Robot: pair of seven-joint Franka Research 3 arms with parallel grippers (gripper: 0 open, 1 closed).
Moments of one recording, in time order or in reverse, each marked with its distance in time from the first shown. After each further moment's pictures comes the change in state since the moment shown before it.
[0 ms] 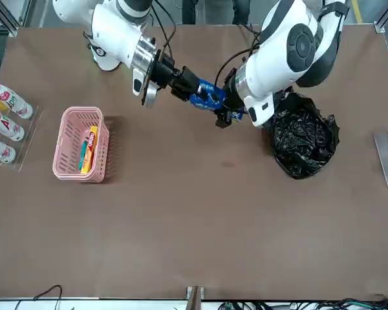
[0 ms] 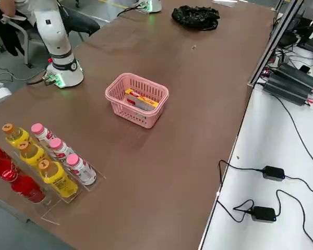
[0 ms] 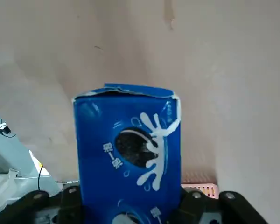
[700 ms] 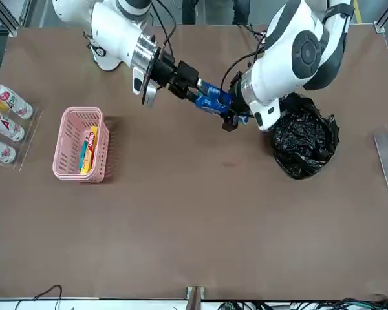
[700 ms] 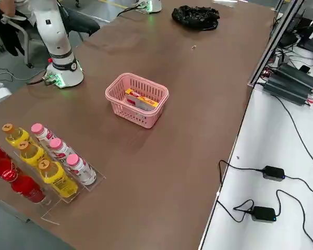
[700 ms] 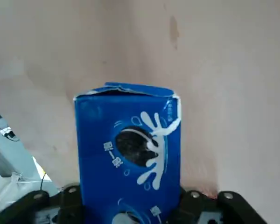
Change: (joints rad) left arm 0.045 0.001 0.009 -0.005 0.037 -0.065 0.009; right arm 0.000 0.002 0.000 0.020 0.005 0.001 0.005
